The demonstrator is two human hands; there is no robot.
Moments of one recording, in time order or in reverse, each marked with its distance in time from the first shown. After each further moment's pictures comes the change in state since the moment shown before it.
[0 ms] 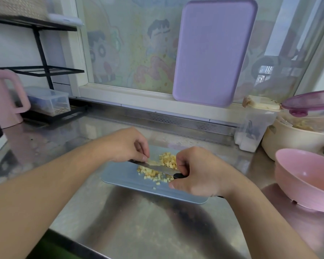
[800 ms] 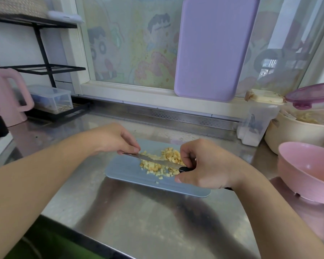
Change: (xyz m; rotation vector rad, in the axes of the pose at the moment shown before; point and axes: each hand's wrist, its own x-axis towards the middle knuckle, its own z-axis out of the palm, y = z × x) left_hand -0.009 -0.025 -0.017 -0.178 -0.021 -0.180; right_hand -0.004 0.007 -0.006 0.074 0.027 -0.051
